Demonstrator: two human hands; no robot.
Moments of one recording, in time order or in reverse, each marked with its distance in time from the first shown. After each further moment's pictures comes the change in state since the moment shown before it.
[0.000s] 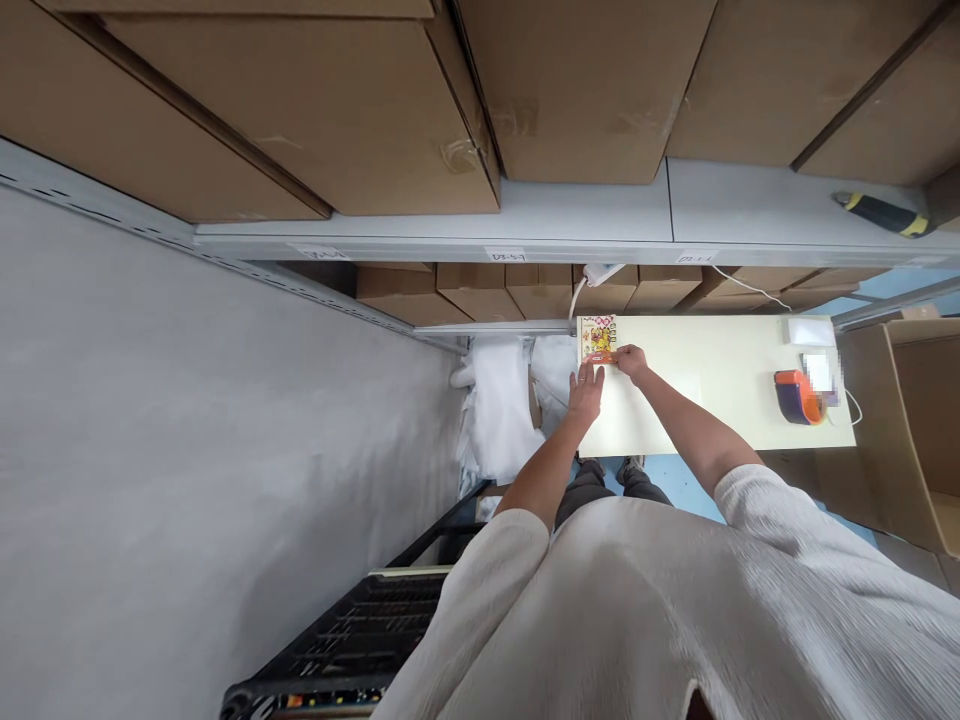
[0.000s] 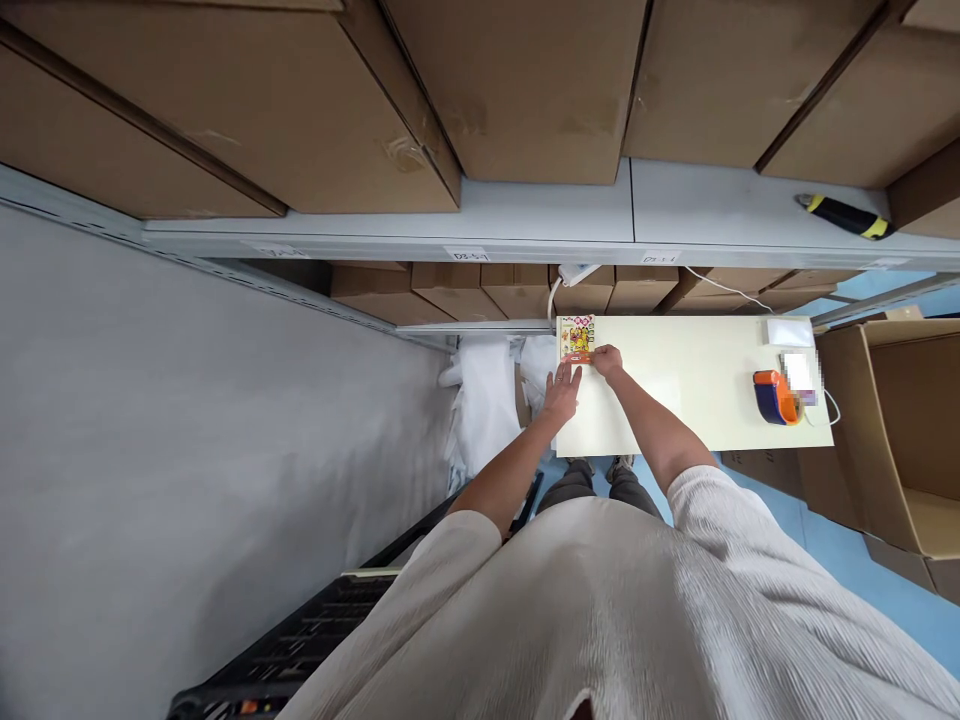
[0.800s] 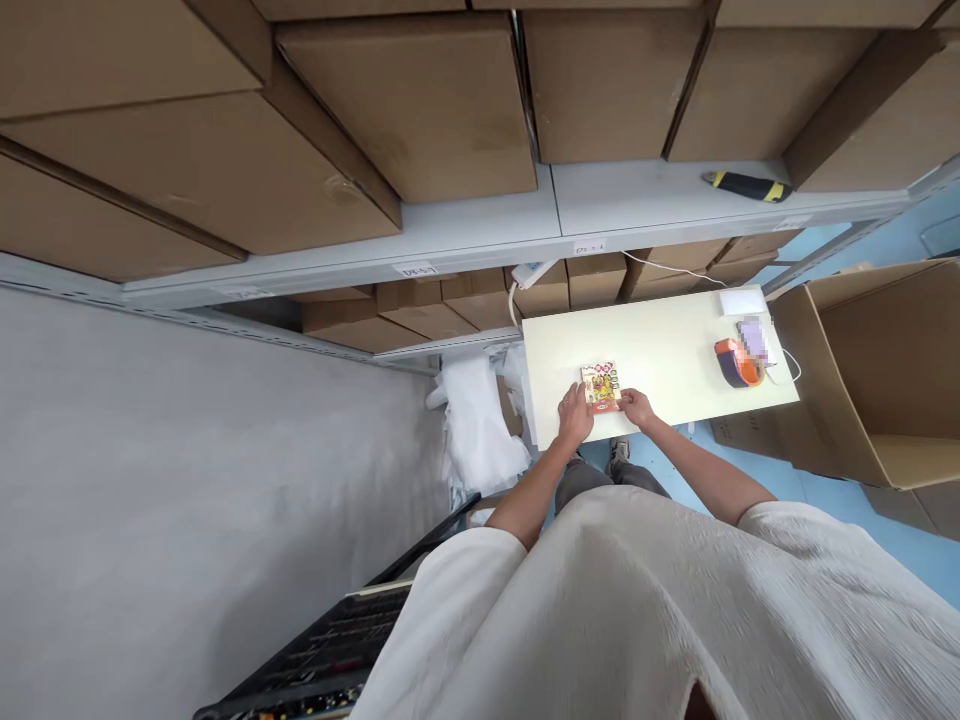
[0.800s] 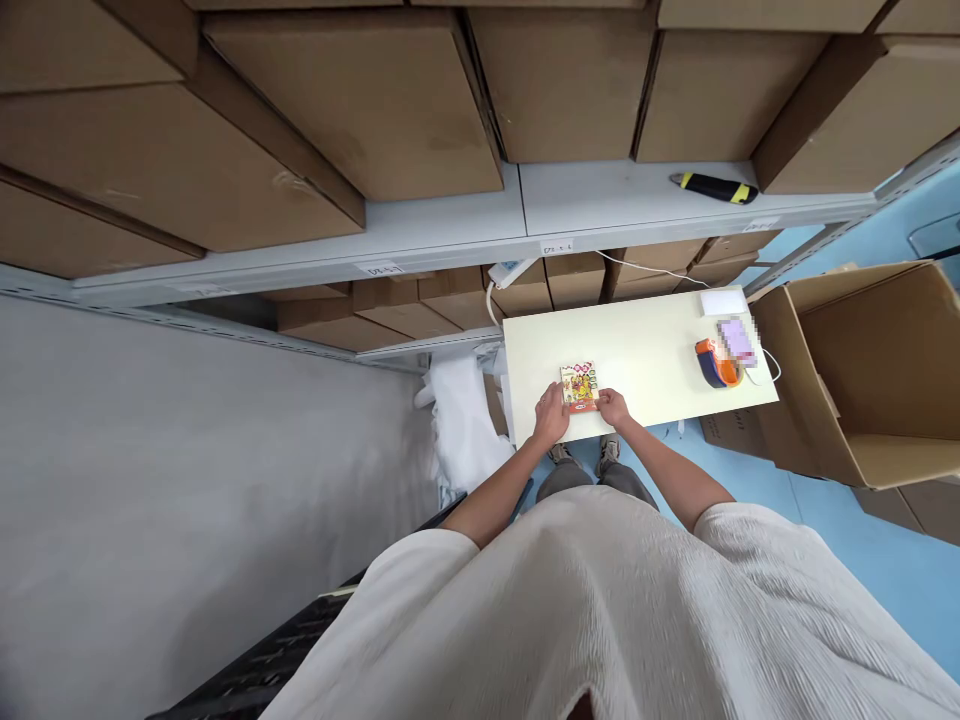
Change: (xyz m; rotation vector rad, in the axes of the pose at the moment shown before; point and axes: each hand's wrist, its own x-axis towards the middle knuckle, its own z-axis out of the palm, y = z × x) left_hand -0.051 0.108 0.032 -0.178 0.069 -0.094; right_hand -0.126 0.135 -0.124 0.116 -0.033 0.067
